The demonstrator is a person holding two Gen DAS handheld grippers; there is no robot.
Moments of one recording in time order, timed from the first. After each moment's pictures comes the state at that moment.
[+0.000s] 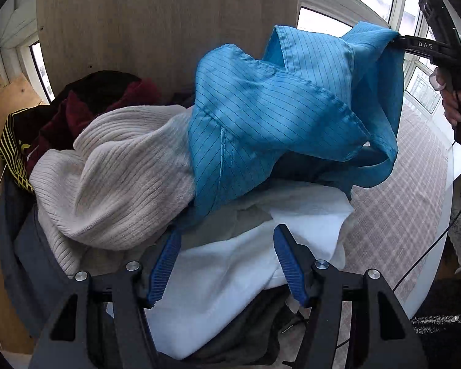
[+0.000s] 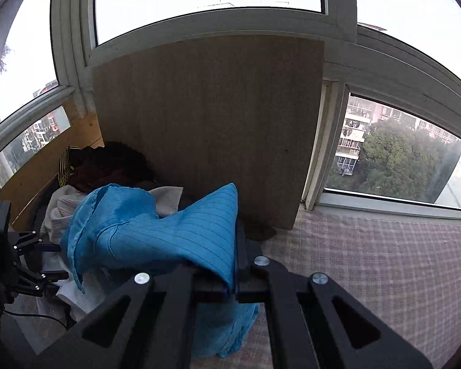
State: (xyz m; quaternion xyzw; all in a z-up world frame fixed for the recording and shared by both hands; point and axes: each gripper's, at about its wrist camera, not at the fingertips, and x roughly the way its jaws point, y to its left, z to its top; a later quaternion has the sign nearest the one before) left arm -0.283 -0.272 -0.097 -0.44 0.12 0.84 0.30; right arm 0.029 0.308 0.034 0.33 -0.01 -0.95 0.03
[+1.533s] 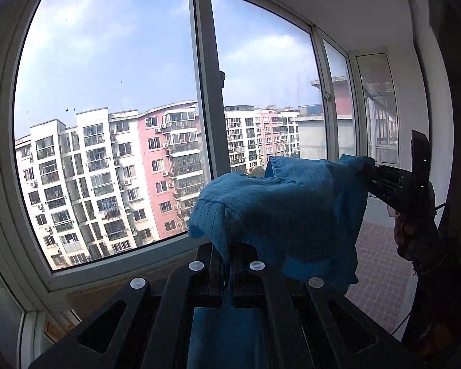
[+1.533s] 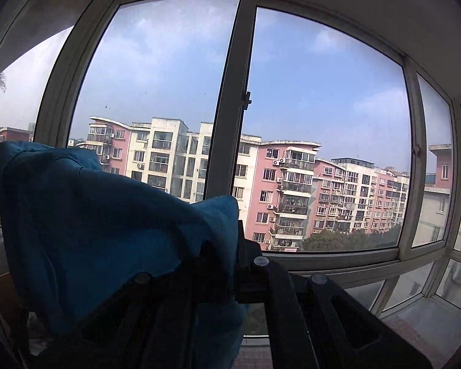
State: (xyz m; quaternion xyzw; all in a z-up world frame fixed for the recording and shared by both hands) left arm -0.200 -0.192 0.365 -0.08 0.09 0.90 0.41; right arm 0.240 0.399 0.369 0.01 0.07 -0.99 -0.14
